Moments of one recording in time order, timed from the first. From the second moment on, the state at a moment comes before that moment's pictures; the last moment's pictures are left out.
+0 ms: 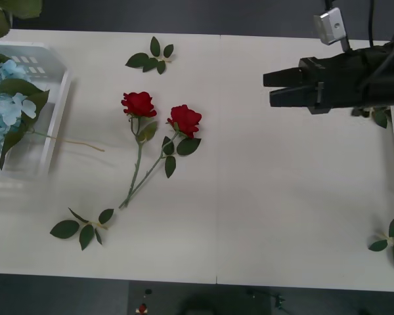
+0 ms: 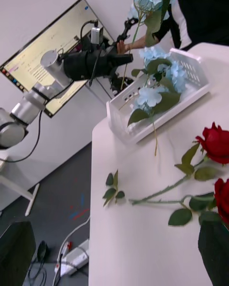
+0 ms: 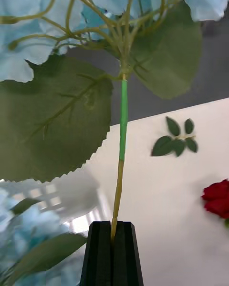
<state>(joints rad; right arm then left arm) -0.81 -1.08 0.71 -1.36 -2.66 1.16 2.71 -0.34 0.70 0.50 -1.35 1.53 0.97 -2.64</state>
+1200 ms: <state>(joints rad) -0.48 -1.36 0.56 -1.92 -2.69 0.83 2.71 -0.13 0.70 0.64 -1.51 1.59 1.14 -2.64</state>
